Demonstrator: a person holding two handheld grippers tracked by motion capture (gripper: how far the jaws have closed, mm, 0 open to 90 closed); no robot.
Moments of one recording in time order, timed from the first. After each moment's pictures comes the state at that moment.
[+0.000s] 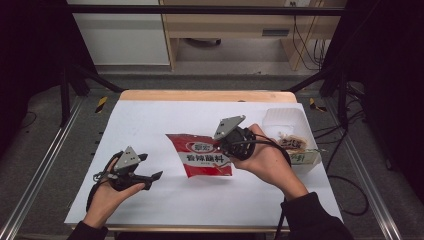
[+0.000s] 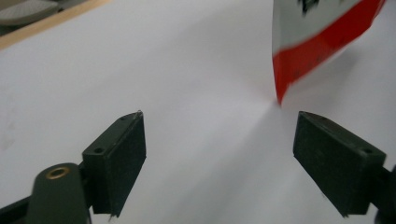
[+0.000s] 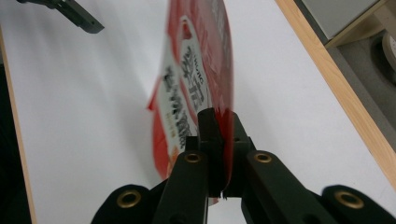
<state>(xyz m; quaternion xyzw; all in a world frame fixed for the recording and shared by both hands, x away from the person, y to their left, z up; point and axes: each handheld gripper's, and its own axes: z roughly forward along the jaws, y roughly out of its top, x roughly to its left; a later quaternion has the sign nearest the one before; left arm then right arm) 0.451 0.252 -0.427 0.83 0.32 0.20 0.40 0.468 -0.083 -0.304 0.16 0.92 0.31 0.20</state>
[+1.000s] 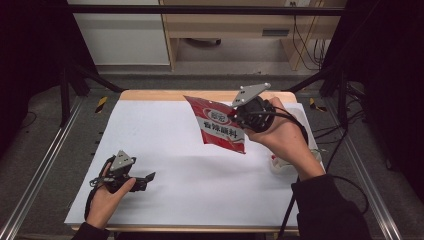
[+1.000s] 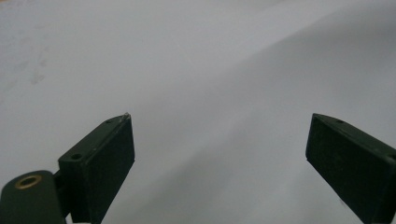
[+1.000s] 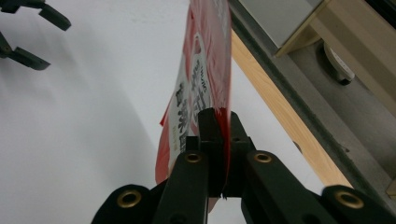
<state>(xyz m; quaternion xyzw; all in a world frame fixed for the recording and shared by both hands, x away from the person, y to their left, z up) 0.455 0.273 -0.455 0.80 0.40 0.21 0.40 0.497 -0.118 -0.248 0.21 0.89 0.33 0.25</state>
